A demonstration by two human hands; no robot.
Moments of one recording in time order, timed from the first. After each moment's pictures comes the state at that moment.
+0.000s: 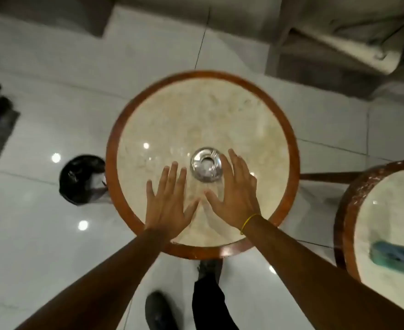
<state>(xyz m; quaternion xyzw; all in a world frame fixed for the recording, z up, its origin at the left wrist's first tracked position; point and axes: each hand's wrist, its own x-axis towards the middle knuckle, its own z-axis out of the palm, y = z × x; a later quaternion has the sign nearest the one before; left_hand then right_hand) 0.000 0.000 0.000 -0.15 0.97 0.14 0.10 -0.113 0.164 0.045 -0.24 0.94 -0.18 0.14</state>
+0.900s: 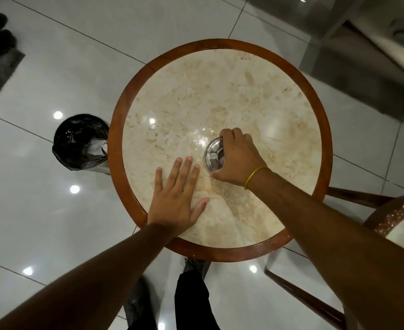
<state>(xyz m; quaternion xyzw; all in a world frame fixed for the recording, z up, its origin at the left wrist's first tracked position) 0.020 0.009 -0.080 -0.15 0.98 0.10 0.04 -0.190 0.095 0.015 -0.38 0.89 -0.04 0.24</state>
